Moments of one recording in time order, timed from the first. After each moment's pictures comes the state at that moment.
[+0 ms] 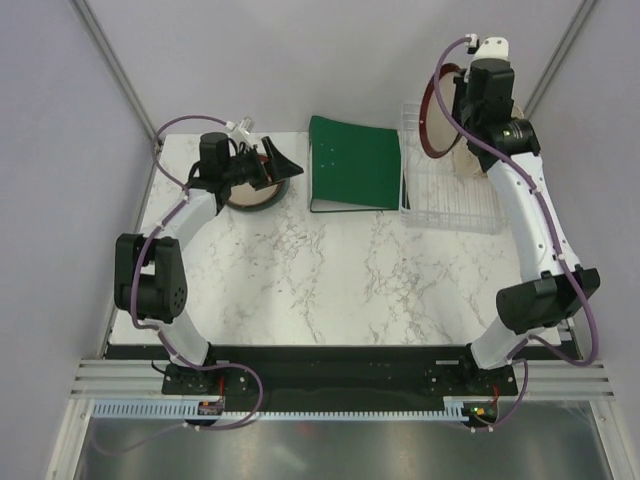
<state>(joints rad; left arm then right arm) -0.13 1.72 1.27 0.01 0.71 -0.56 0.16 1.70 1.98 -0.59 0.41 0.01</state>
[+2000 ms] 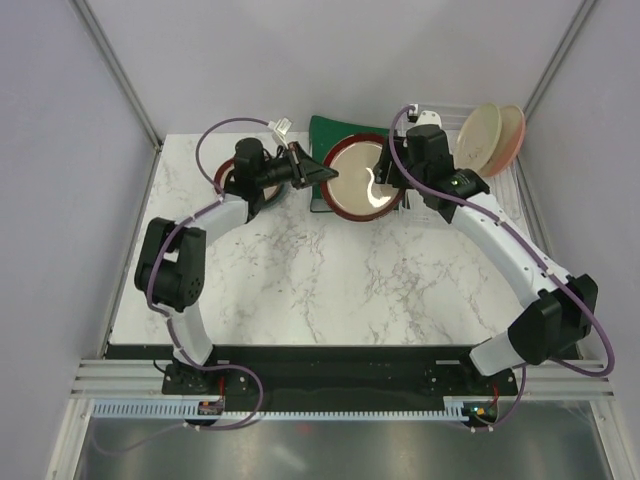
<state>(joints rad) -0.33 1.86 1.24 0.59 0.86 -0.97 0.45 1.48 1.45 -0.48 0.18 0.43</state>
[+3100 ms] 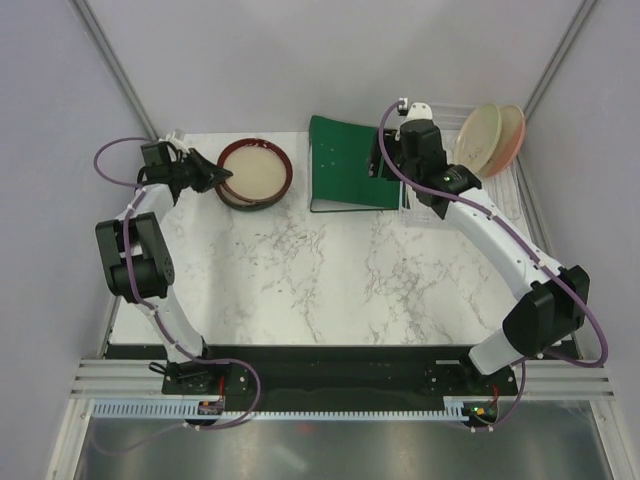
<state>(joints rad) 0.19 1.87 1.33 -0.04 0.71 -0.58 0.47 1.55 1.50 -0.39 0.19 0.35</state>
